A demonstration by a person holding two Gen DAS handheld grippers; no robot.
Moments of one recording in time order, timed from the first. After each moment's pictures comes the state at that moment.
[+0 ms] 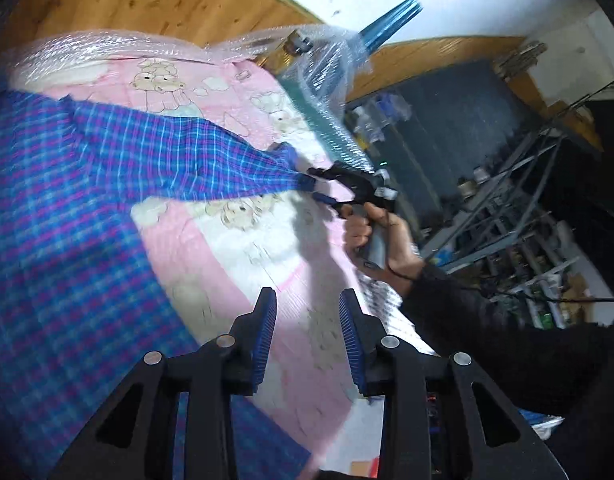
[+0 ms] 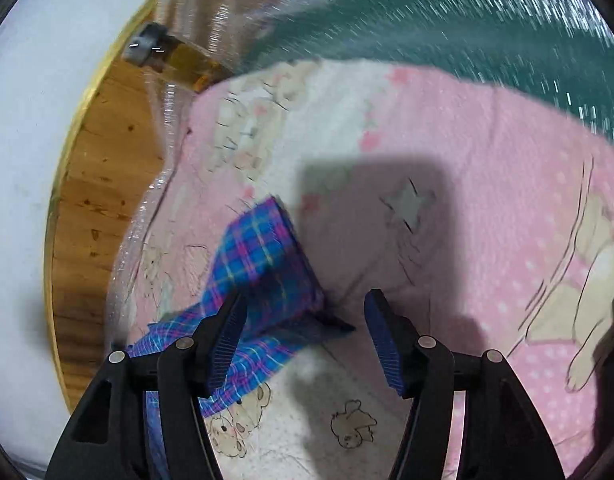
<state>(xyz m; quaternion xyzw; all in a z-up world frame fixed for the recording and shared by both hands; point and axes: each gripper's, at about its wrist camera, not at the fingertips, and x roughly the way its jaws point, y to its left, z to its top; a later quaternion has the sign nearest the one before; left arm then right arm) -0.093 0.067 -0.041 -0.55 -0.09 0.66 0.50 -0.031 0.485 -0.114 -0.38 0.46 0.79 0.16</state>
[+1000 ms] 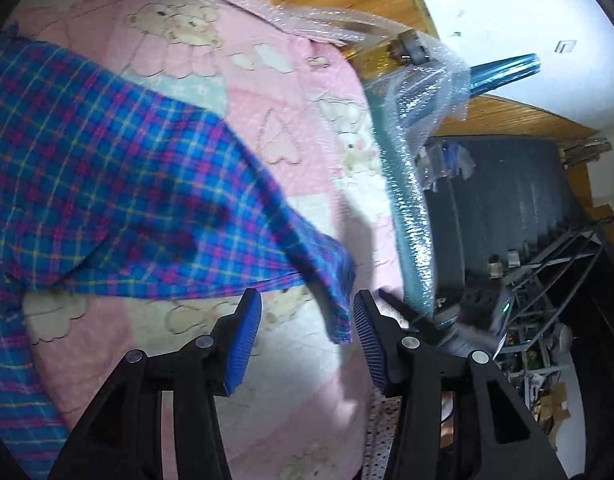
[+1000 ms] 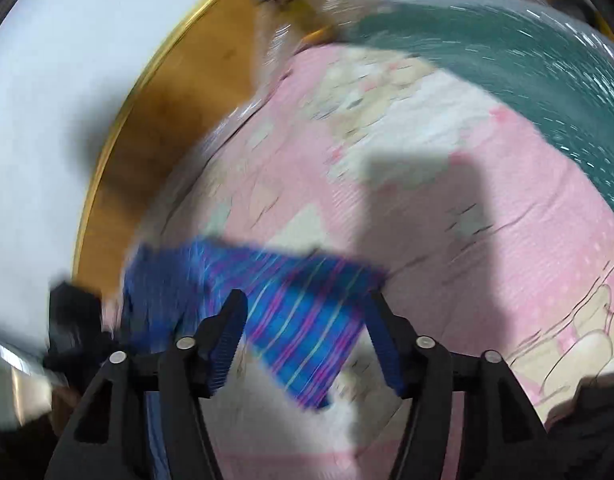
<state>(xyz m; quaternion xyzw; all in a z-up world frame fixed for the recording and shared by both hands) -0.199 0.205 -0.150 -0.62 -0.21 0.65 0.38 -0.028 0.490 -0.100 -0.44 0.38 0.81 0.01</state>
